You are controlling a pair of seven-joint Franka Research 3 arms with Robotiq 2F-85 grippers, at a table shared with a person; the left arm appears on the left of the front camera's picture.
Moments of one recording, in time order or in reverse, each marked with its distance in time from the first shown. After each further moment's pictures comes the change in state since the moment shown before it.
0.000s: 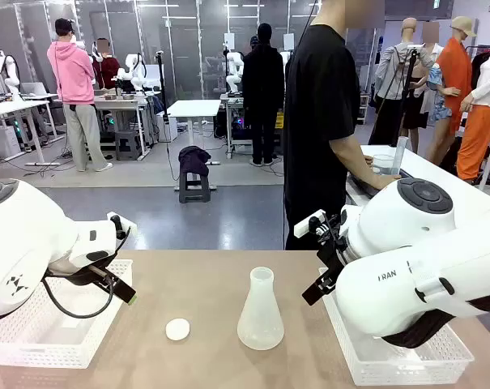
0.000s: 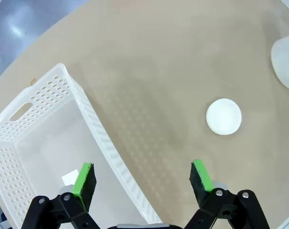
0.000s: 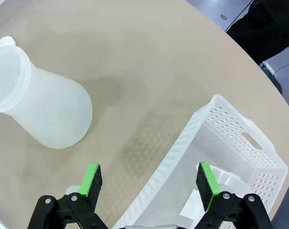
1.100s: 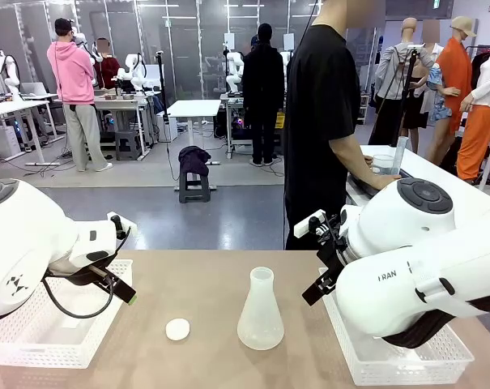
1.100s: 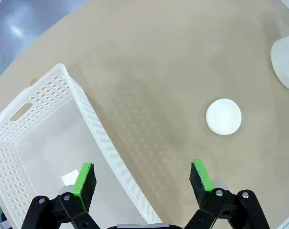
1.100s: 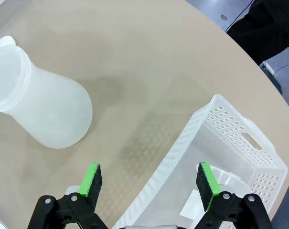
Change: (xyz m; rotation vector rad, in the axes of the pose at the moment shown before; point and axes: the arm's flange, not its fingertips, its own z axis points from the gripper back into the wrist) left arm 0.000 0.000 0.000 0.000 0.000 -0.001; right arm 0.000 0.000 0.000 0.000 0.000 0.002
